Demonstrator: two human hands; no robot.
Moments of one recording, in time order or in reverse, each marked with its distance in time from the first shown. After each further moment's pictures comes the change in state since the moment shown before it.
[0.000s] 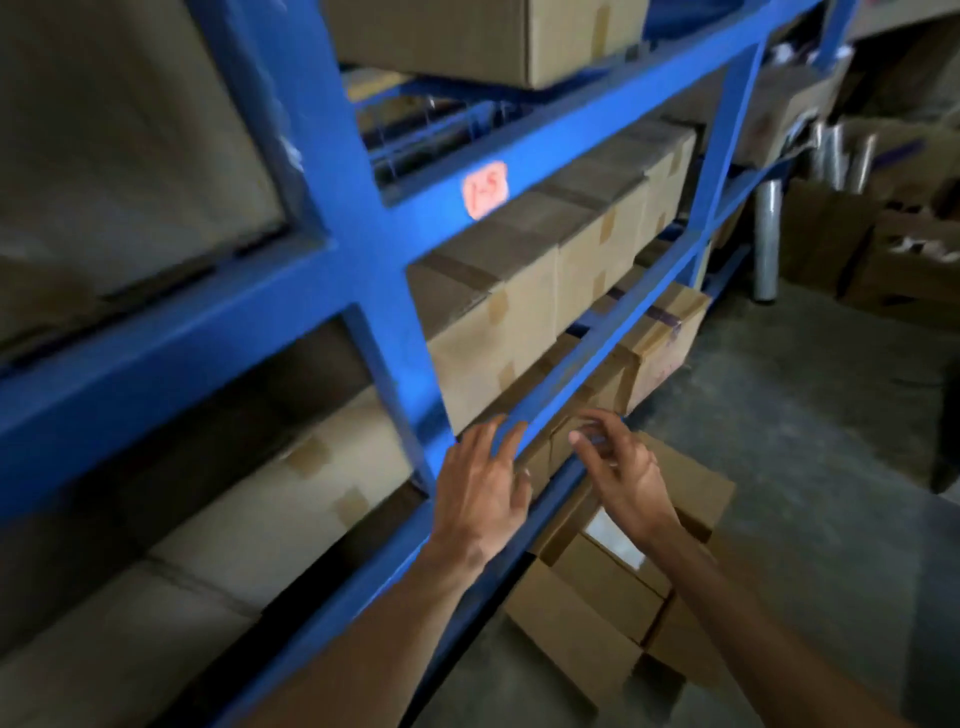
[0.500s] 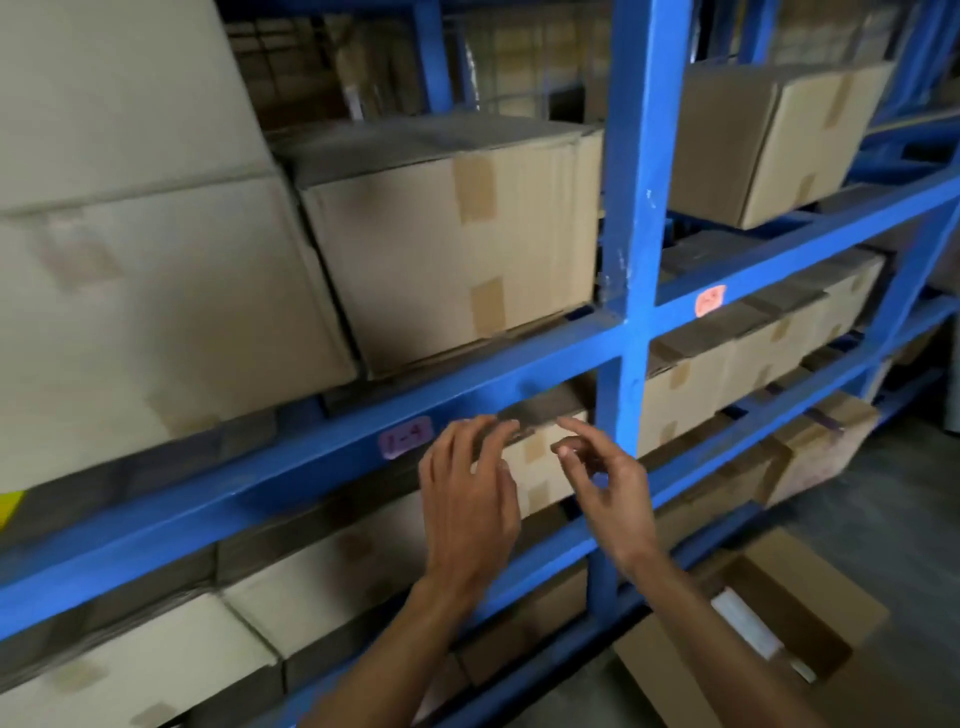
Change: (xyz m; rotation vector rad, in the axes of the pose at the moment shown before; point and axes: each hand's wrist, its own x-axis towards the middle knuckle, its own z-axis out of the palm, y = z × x) left_hand -0.214 -0.070 -0.236 0.062 0.717 -0.257; right_hand -0.127 -0.260 0.104 0.271 -0.148 -0.324
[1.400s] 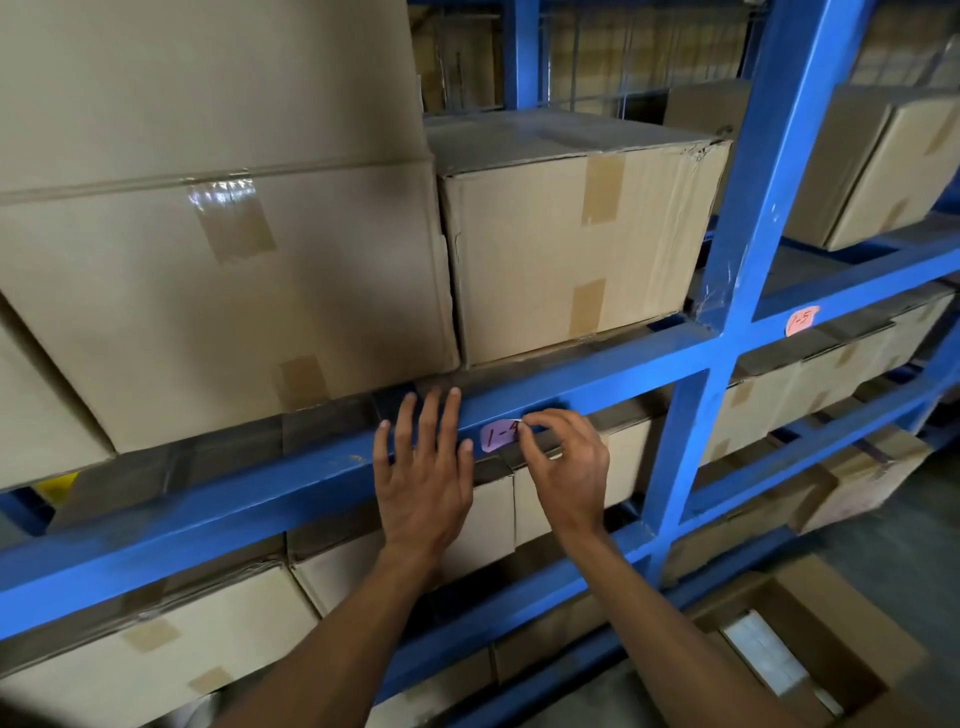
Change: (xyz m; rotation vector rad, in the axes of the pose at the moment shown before) left_hand 0.001 -0.145 -0.035 0.506 -0.049 -0.112; right_hand 0.014 -0.050 0.143 -0.278 0.222 -0.302
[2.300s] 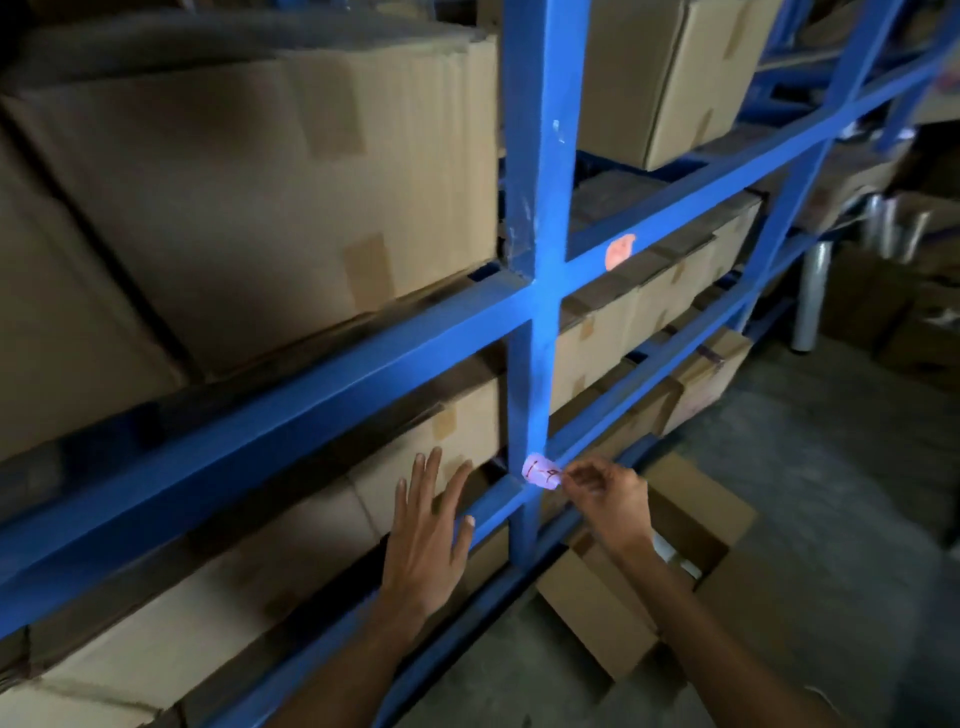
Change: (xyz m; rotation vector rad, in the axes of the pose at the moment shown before) left_hand -0.070 0.164 0.096 -0.546 -0.584 0.288; right_hand -0.038 0.206 -0.159 -0.113 -0.157 0.610
